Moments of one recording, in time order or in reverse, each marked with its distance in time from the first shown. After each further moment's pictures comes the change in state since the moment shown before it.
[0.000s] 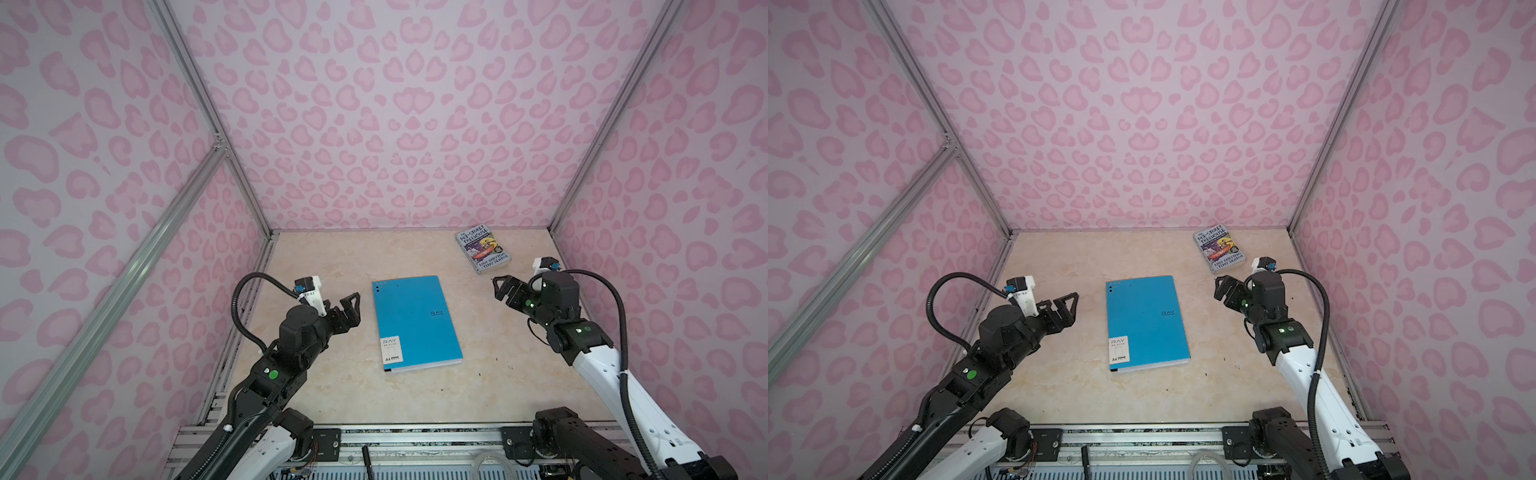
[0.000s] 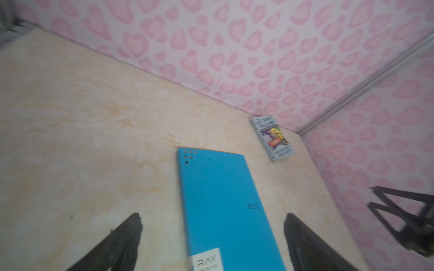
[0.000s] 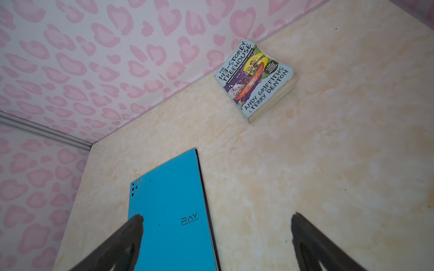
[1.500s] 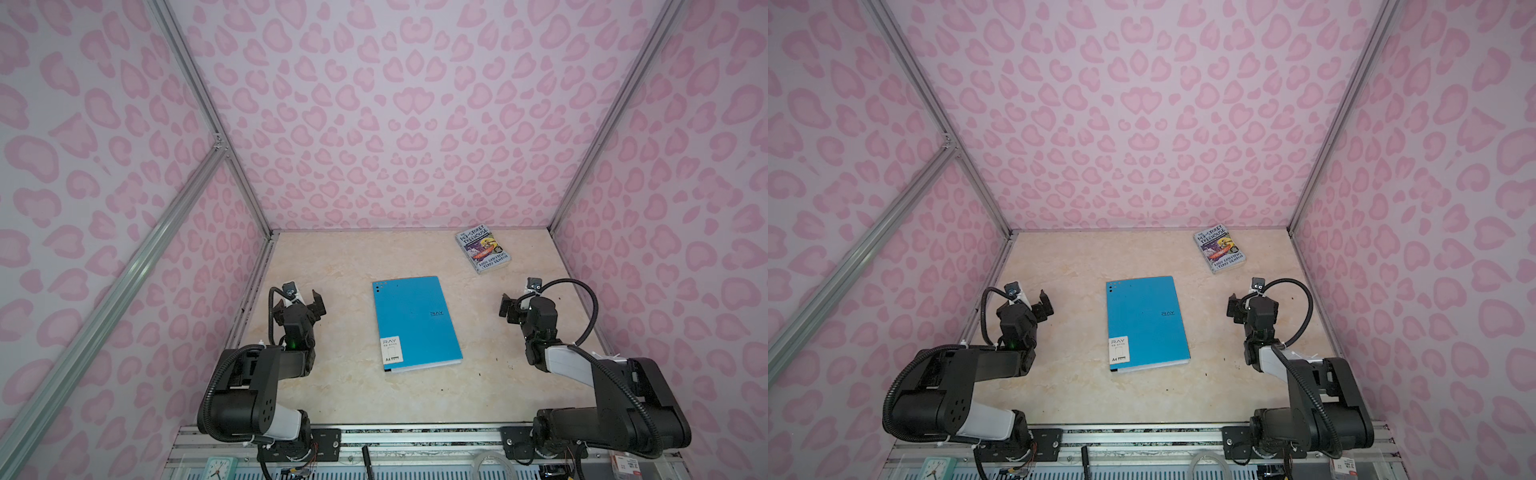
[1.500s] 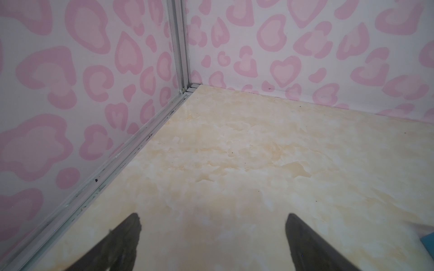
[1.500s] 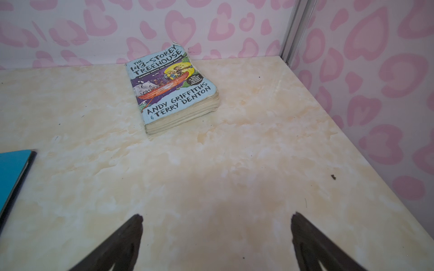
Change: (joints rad) left arm 0.458 0.816 -0.302 1.225 -0.104 0.497; right arm -0.122 0.408 -0.448 0.979 0.235 -0.548
